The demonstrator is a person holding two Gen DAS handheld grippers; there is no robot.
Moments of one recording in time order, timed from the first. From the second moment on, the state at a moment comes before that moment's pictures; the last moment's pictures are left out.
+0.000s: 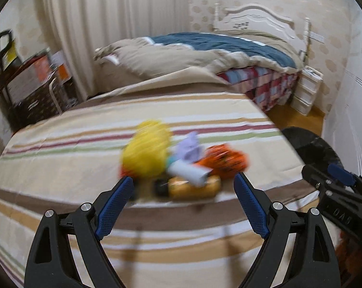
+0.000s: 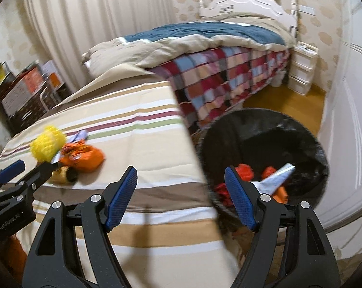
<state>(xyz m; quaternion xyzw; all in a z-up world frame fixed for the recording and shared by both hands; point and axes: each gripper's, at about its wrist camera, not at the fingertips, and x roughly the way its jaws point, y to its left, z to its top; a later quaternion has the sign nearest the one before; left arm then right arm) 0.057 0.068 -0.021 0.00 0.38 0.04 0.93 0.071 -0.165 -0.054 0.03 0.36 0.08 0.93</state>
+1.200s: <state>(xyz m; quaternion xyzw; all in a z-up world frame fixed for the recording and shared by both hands) 0.043 0.154 -0.046 -0.06 0.40 0.10 0.91 0.107 -0.052 -0.066 -0.05 0.40 0.16 0.90</state>
